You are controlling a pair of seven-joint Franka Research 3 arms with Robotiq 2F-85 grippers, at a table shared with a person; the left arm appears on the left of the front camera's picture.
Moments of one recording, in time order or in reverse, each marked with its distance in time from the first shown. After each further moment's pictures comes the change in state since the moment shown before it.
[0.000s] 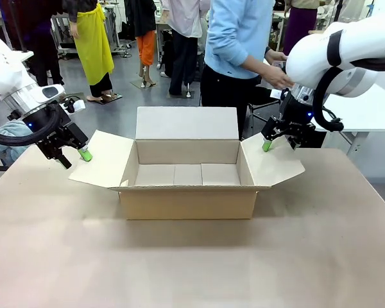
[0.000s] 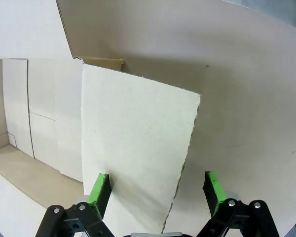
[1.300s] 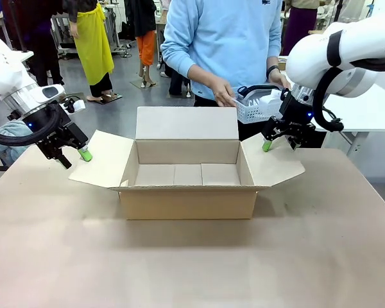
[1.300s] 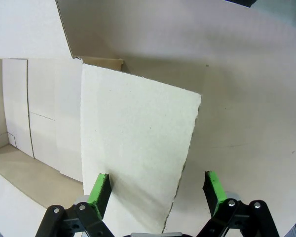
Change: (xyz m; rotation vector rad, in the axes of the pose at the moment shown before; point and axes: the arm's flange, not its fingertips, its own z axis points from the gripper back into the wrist) left arm 0.000 0.000 0.000 0.000 0.000 0.000; right arm 0.000 0.000 0.000 0.000 0.000 0.000
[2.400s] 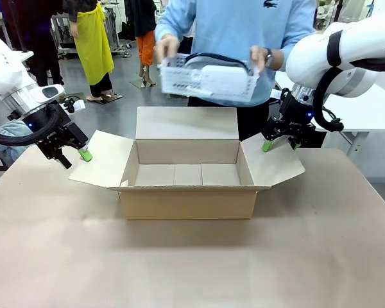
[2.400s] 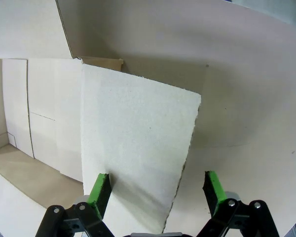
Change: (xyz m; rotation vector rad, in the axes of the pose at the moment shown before) left arm 0.000 0.000 0.000 0.000 0.000 0.000; right arm 0.000 0.000 0.000 0.000 0.000 0.000
